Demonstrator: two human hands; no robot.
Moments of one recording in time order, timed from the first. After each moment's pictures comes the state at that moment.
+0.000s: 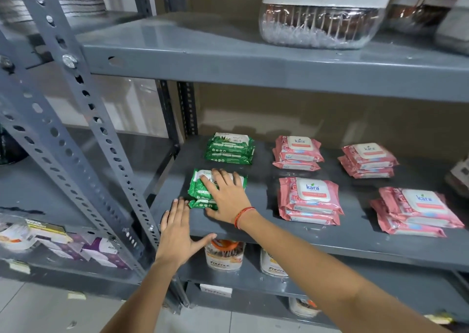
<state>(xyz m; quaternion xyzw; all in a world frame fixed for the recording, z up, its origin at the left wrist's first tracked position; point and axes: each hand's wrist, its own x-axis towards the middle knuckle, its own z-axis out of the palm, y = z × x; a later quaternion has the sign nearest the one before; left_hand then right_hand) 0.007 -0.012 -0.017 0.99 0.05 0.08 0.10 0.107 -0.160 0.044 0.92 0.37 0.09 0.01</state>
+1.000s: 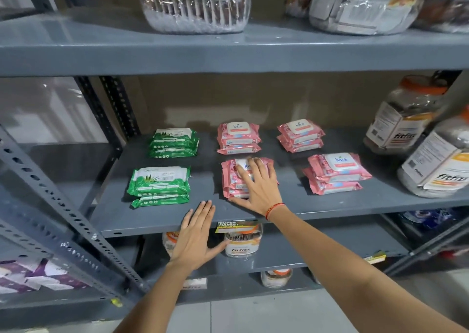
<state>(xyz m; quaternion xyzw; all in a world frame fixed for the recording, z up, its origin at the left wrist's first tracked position) 0.001 -0.153 -0.013 0.98 -0.19 0.08 0.06 0.088 -0.359 0.038 0.98 0.16 0.14 0.02</state>
